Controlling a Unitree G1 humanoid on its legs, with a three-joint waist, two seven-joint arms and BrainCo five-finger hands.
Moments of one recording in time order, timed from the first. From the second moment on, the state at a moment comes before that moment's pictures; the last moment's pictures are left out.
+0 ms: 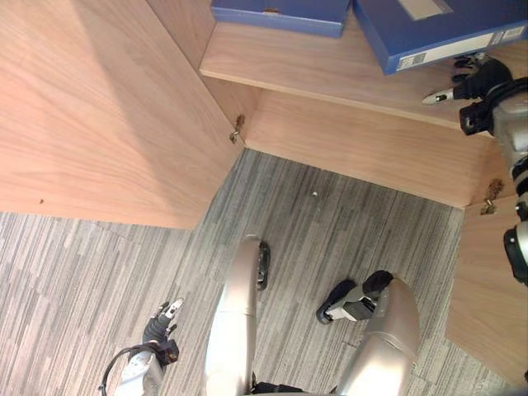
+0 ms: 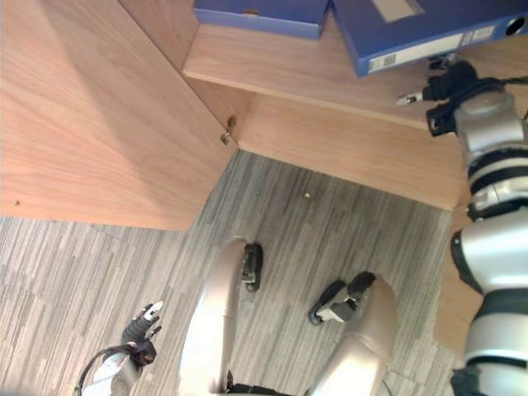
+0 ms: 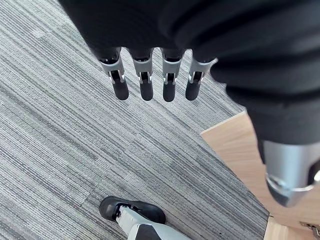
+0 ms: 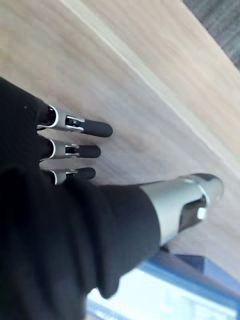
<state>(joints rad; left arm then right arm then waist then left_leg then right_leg) 0.10 0.22 0.14 0.63 -0.36 0.01 -0.03 -1.37 -0.90 0.63 1.07 0.24 0.19 0.15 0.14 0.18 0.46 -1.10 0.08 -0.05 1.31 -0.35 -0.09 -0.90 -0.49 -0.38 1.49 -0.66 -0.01</state>
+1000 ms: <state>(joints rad) 0.02 0.16 0.15 0.67 -0.34 -0.02 0.02 -1.37 -0.57 0.63 0.86 -0.33 0.13 0.12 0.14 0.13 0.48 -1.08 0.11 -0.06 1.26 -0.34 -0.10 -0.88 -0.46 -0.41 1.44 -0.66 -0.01</state>
